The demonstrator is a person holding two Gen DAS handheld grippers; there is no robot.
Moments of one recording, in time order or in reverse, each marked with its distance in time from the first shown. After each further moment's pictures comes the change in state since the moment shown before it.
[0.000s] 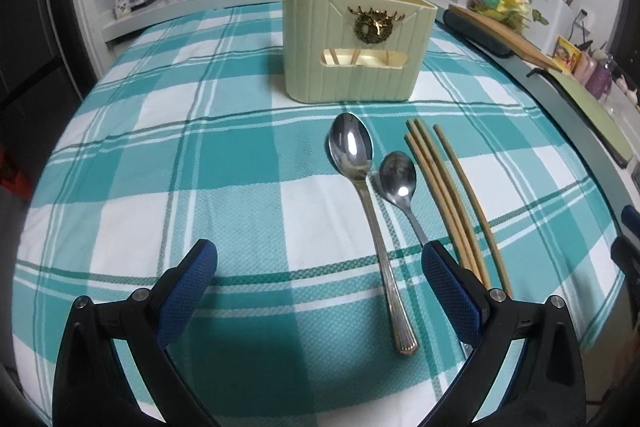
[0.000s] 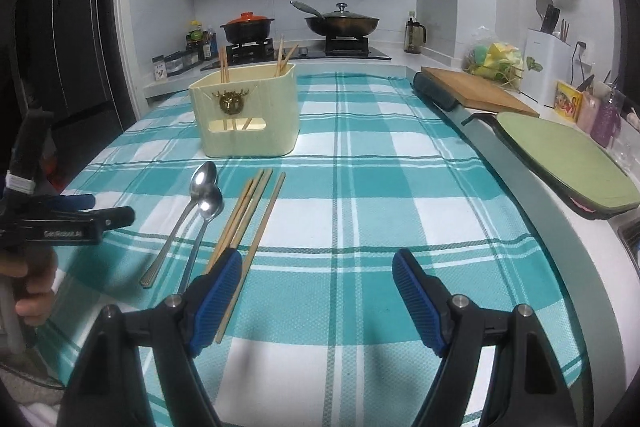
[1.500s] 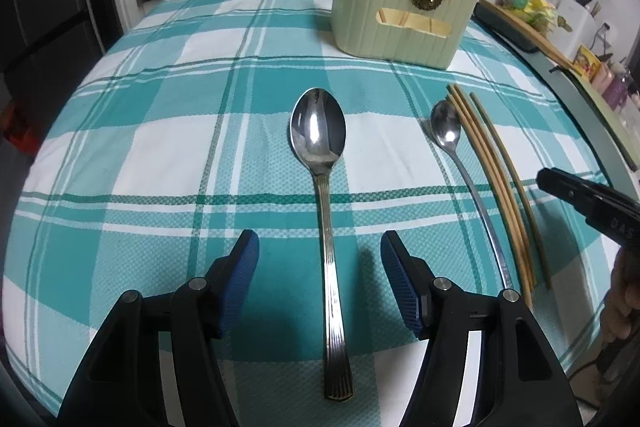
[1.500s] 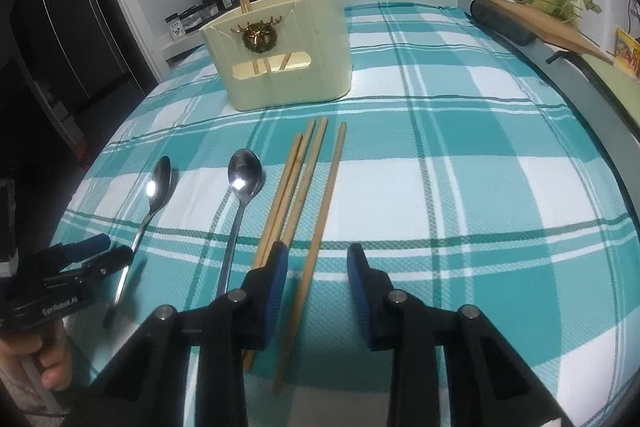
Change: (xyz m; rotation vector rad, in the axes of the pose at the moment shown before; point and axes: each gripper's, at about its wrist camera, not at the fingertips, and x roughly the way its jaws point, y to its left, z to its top) left arm -0.007 0.043 -0.045 -0.103 0.060 0.026; right arm 0.097 0.037 0.014 0.059 0.246 0.174
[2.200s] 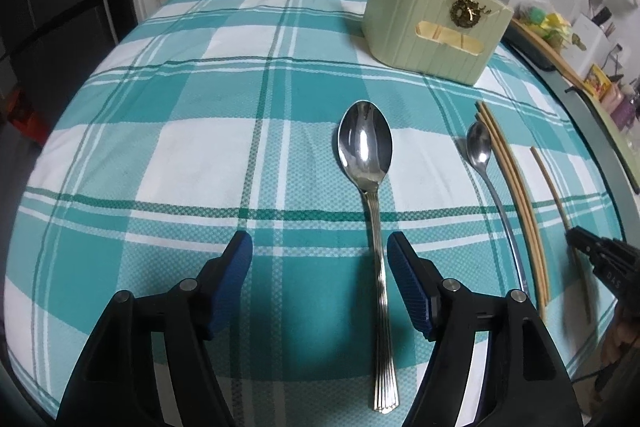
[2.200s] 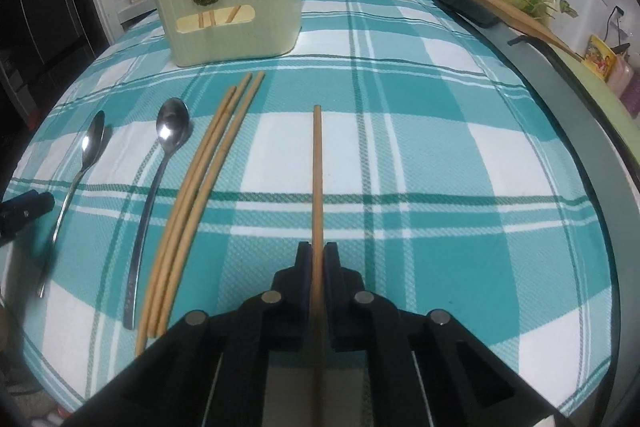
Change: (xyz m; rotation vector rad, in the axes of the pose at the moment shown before) left arm 0.005 0.031 0.013 -0.055 0.003 -0.005; right arm 0.002 -0.021 -0.025 -0.024 0.092 -0.213
